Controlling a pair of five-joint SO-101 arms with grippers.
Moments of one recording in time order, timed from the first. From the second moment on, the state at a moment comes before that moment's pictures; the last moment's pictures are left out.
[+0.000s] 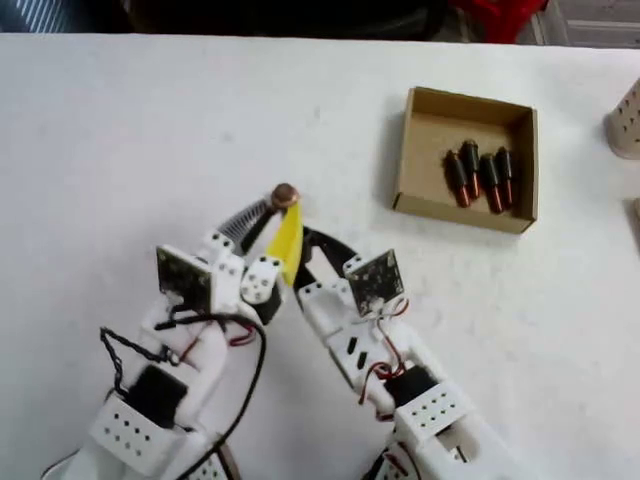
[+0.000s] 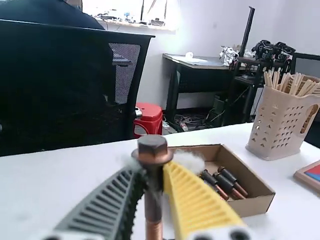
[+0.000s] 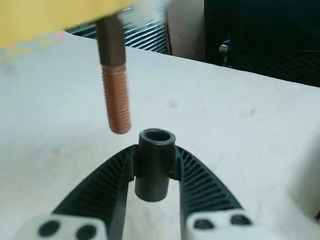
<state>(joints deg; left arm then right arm) 24.6 -82.7 82.2 10.3 8.5 -35.1 -60.3 95.9 -15.6 -0.7</state>
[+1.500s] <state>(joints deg) 24.4 -63.2 77.4 8.5 11.5 -35.2 -60.2 95.9 -15.6 -0.7</state>
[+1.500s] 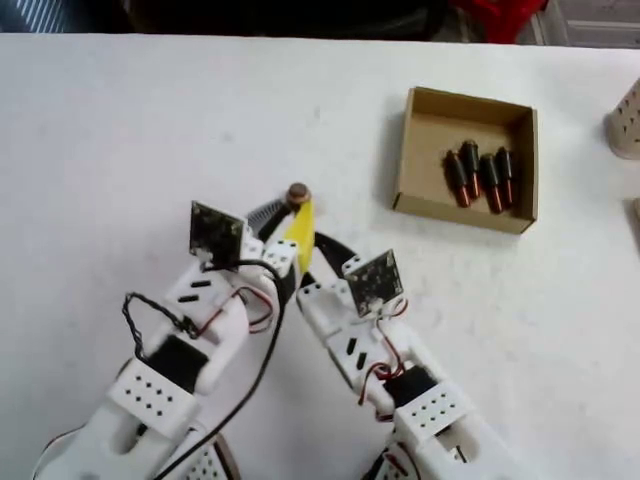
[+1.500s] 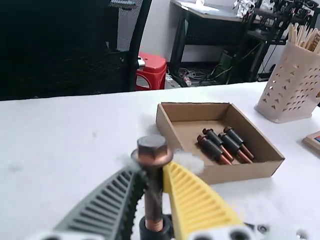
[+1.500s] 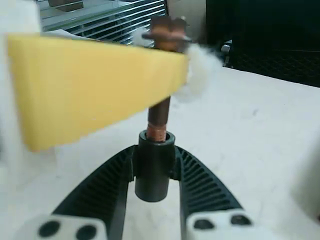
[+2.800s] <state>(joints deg) 19.1 -73.3 71.0 39.8 9.9 -27.7 -60.1 95.8 -15.6 -0.7</state>
